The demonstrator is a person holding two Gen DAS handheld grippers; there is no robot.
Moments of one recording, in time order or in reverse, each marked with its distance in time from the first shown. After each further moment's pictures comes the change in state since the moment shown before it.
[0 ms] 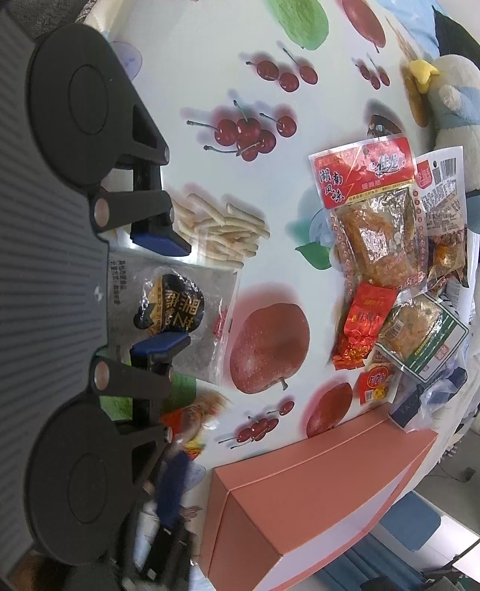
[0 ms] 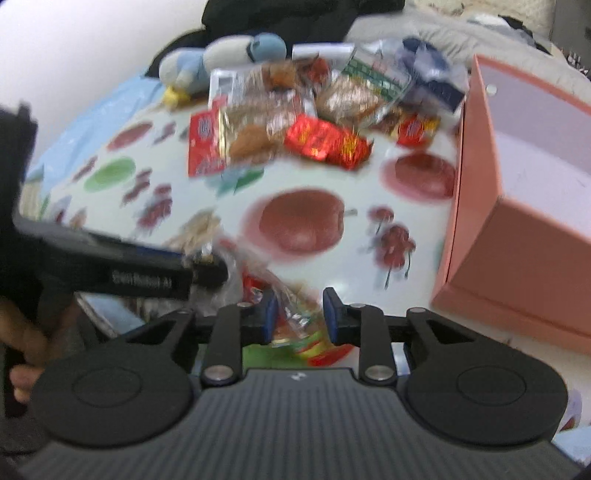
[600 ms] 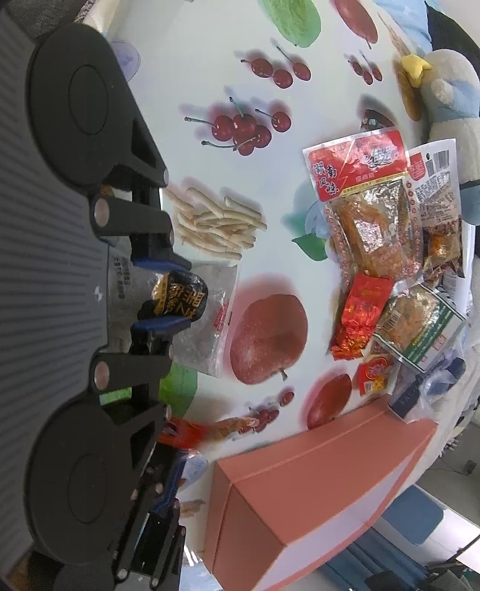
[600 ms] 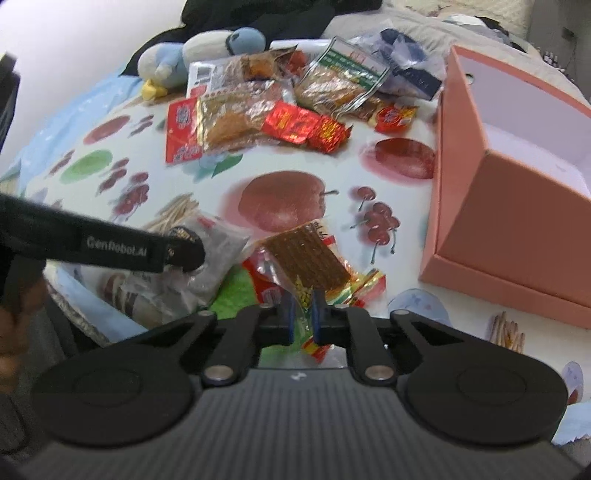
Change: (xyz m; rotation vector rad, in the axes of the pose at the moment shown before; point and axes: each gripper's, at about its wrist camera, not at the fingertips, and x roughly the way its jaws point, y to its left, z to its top) left arm -0.008 -0.005 -0.001 0.018 -0.009 -0.014; right arm 0.002 0.001 -0.015 0.036 -0.039 -0.072
